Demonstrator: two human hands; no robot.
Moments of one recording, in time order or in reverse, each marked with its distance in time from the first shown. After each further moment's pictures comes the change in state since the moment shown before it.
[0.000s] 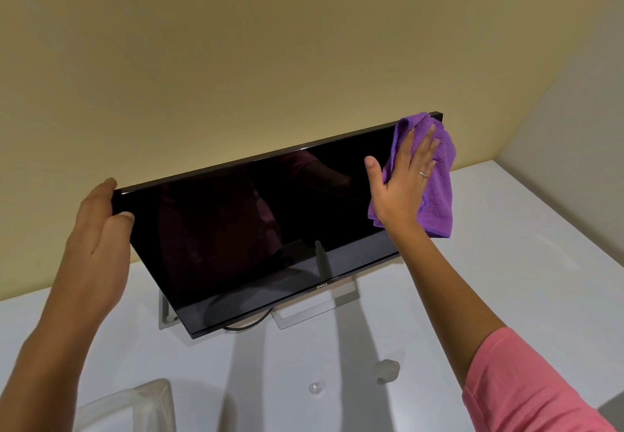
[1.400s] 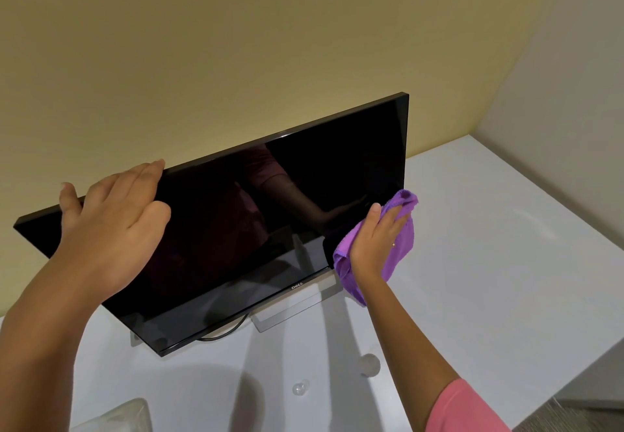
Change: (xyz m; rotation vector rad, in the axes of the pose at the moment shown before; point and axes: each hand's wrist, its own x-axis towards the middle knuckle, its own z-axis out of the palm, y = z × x) left_hand -0.003 0.095 0.057 0.785 -0.309 0.286; right_hand -0.090 0.061 0.040 0.263 0.034 0.673
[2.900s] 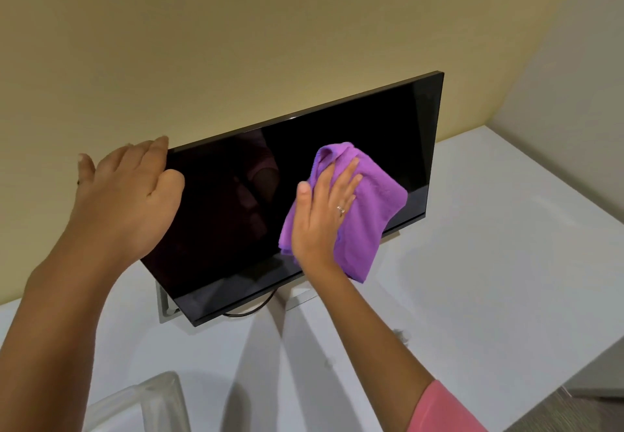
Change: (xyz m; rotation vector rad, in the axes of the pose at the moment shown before) left_hand -0.015 -0.029 -0.016 -0.014 0.023 -0.017; right_hand -0.118 -0.082 0.054 0.004 -0.119 -0.466
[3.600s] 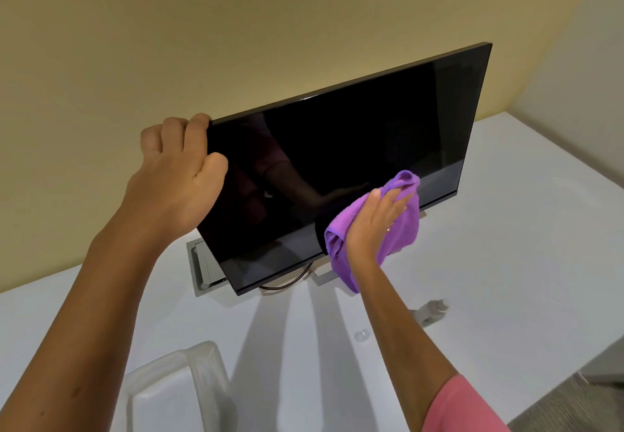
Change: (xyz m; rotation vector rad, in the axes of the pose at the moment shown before) left_hand -0.016 -0.040 0.014 -0.202 0.060 0.067; right_hand -0.049 0.026 0.000 0.363 0.062 0.402
